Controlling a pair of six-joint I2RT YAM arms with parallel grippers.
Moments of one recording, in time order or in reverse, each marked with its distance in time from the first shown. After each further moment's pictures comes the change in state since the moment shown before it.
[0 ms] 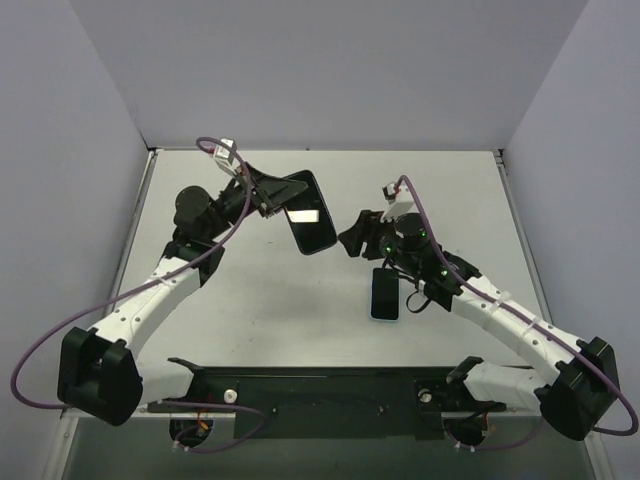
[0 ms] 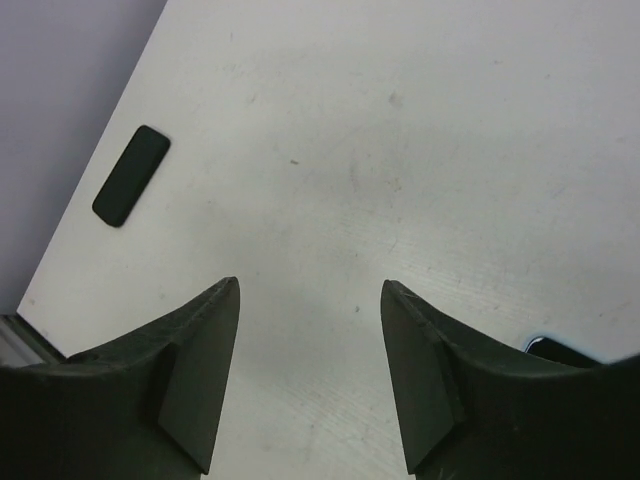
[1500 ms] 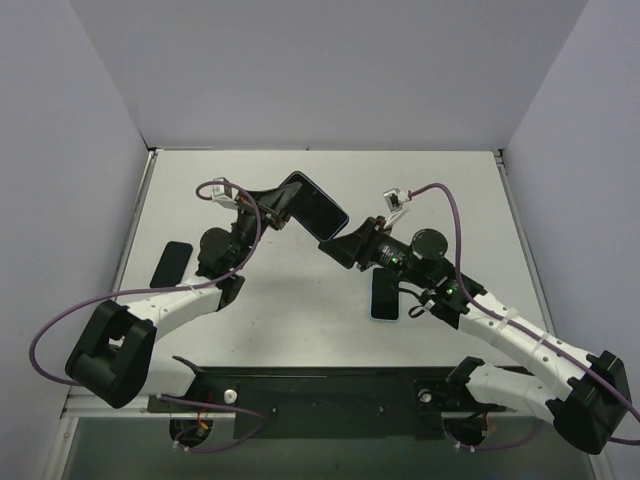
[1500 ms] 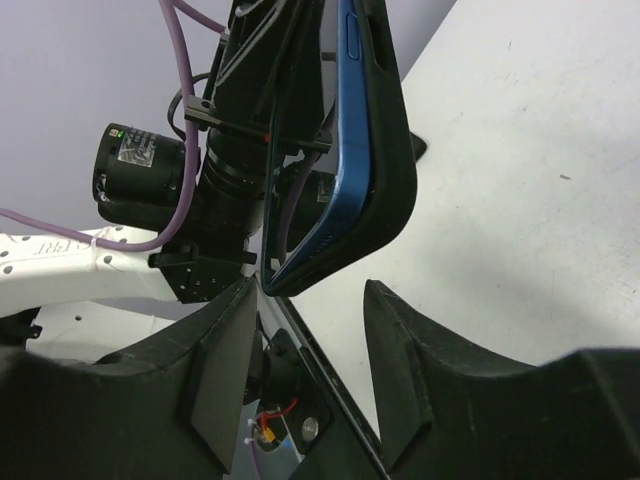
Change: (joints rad) left arm -0.130 0.069 -0.304 0.451 -0.620 -0.208; right arm 0.063 -0.131 -0.138 0.336 -0.295 0.299
